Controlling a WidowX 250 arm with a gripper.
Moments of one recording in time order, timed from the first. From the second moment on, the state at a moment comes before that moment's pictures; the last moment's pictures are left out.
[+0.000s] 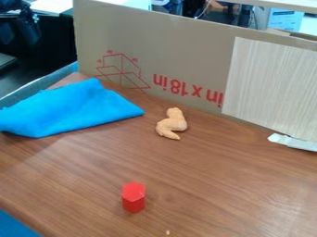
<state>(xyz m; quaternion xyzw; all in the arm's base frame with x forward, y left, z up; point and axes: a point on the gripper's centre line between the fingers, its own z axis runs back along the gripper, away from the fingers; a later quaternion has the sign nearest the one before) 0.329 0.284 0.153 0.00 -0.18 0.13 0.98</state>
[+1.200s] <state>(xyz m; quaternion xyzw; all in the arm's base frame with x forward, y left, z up) 0.359 0.324 0.097 0.02 -0.14 0.13 0.98</state>
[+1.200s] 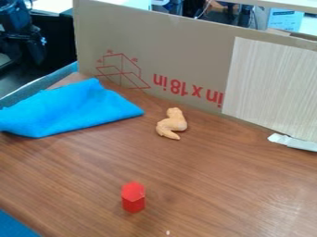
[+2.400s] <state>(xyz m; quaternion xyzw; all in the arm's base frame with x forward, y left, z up) 0.369 0.328 0.068 0.05 -0.18 0.13 0.97</state>
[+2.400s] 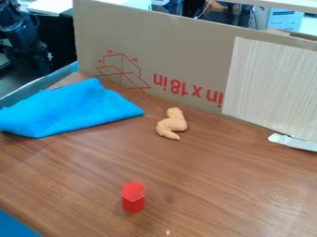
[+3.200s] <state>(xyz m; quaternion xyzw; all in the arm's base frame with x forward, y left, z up) 0.375 0.306 0.045 0.05 -0.16 0.10 0.98</state>
